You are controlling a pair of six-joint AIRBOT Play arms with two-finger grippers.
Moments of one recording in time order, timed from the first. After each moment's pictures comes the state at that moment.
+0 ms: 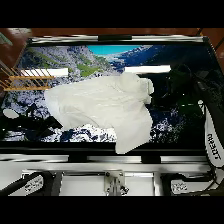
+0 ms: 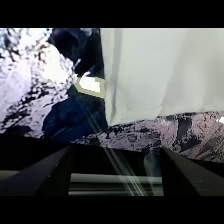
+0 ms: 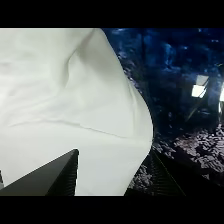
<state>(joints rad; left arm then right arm) 0.26 -1.17 0.68 1.03 -1.10 -1.53 -0.03 -1.56 1.32 1.94 -1.36 -1.72</state>
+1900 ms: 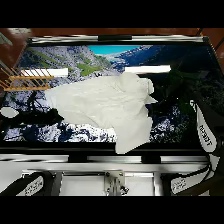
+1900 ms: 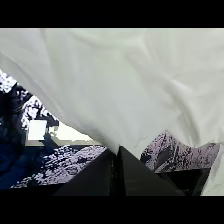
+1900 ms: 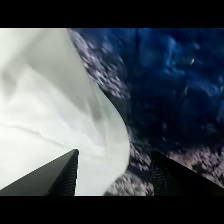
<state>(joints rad) 0.16 -1.07 0.70 0.87 -0.99 -1.37 -0.04 -1.71 1.32 1.92 -1.39 -1.83</state>
